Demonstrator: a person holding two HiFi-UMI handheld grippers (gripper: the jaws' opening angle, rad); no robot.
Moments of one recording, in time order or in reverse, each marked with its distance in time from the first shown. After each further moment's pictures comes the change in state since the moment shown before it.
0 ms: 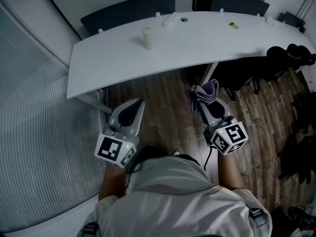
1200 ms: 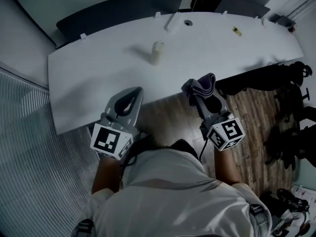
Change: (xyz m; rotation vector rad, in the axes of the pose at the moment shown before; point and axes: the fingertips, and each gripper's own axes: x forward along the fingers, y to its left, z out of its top) left arm 0.142 0.330 -0.042 -0.102 -0.005 -0.159; right arm 0.329 -0.026 0.009 -0.081 0.142 -0.164
